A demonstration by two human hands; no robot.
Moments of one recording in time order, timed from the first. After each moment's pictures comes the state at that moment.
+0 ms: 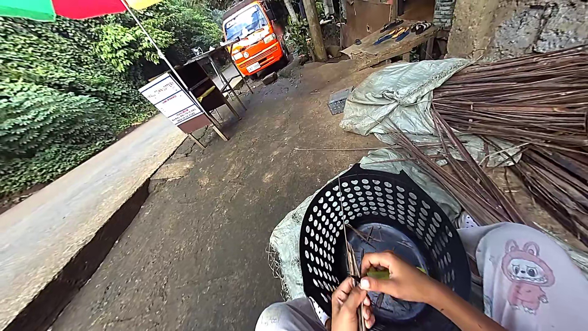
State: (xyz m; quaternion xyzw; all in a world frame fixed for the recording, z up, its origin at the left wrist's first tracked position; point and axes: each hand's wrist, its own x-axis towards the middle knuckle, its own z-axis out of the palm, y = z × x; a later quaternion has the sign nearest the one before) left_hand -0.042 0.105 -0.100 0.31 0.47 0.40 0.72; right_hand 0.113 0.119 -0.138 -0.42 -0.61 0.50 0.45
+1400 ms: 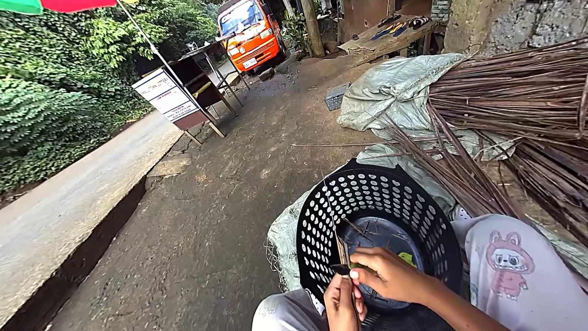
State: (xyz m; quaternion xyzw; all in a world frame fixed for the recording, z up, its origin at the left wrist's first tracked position) left_hand -0.030 0.091 -0.090 0.37 0.51 0.47 0.62; right_hand 0.103 0.114 -0.124 -0.42 -0.73 0.31 0.44
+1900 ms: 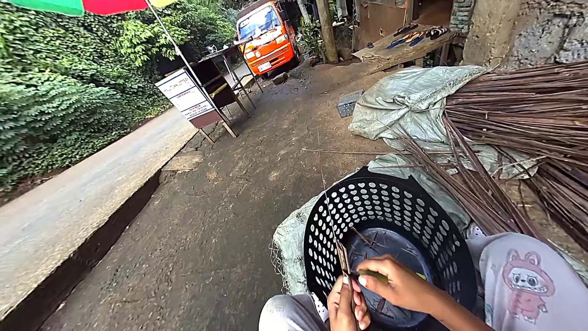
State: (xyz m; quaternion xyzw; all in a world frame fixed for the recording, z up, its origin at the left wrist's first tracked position) left_hand -0.042 0.098 -0.095 0.31 0.43 0.51 0.68; right_hand 0.103 0.119 -0.124 -0.41 -0.69 0.39 0.44
